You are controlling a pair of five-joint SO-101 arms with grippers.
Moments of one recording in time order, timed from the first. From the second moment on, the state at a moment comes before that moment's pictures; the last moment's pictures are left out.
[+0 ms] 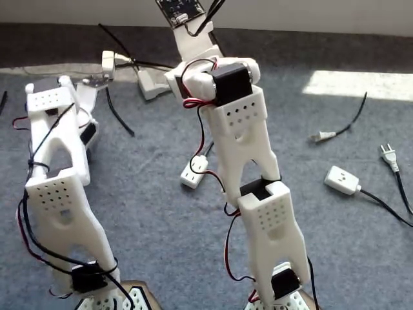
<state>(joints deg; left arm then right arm) -21.5 46.1 -37.0 97.4 -37.8 -28.9 39.2 -86.5 98.9 9.0</state>
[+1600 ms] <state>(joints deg) -26.1 -7.9 61.8 21.1 -42.9 -29.0 43.1 -86.5 98.9 9.0</state>
